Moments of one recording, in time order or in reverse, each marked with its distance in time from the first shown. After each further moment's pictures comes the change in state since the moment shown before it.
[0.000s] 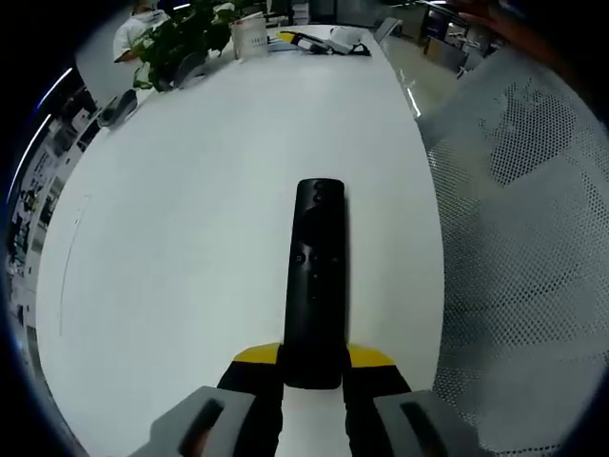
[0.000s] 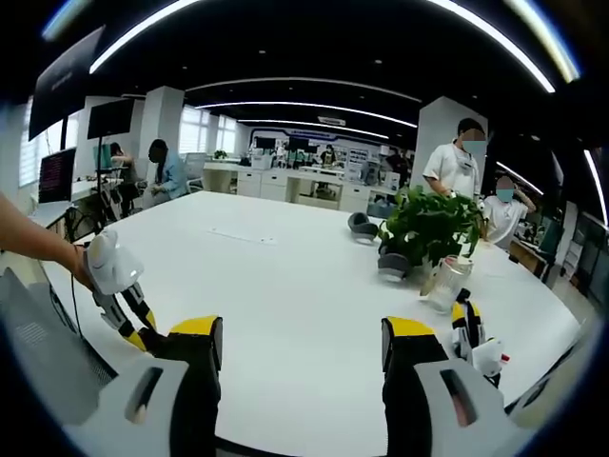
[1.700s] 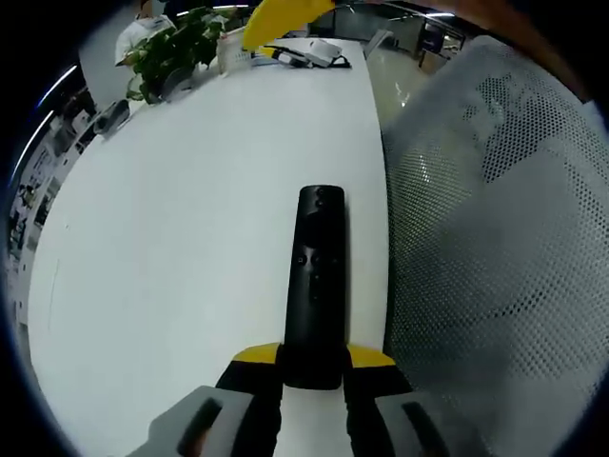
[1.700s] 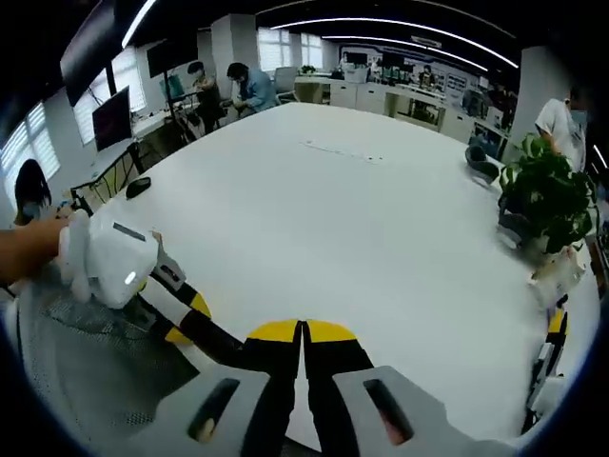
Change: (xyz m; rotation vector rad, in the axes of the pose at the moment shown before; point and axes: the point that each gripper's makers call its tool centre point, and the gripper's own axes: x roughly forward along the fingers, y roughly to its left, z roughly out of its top) left arm 0.003 -0.044 0.009 0.000 -0.057 -0.019; right arm 0.083 0.111 -0.055 -0.097 0.501 0.465
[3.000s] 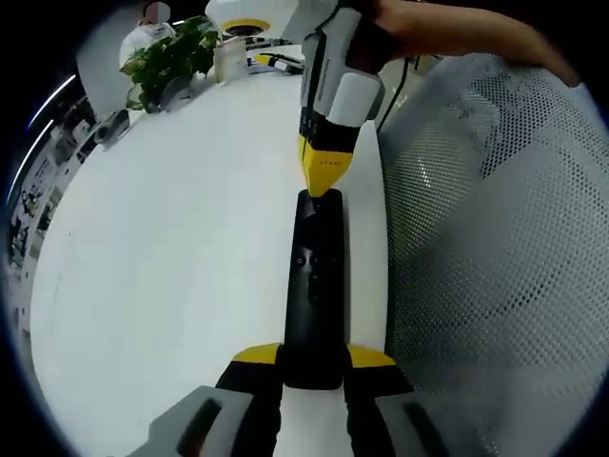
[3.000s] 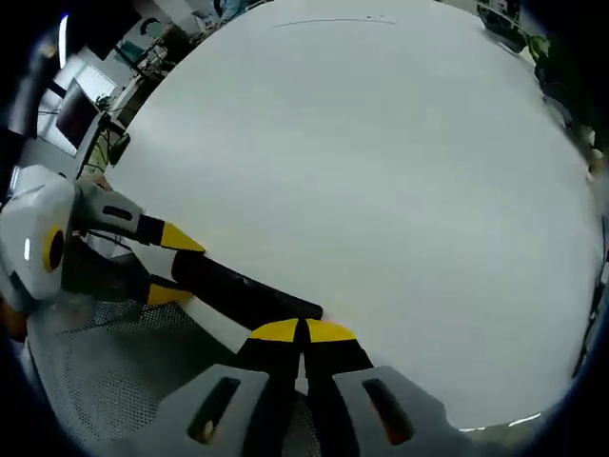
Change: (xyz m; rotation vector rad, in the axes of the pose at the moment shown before) left arm 0.000 0.001 0.001 0.018 -0.044 0.012; right arm 0.047 0.025 -0.091 0.248 0.398 0.151
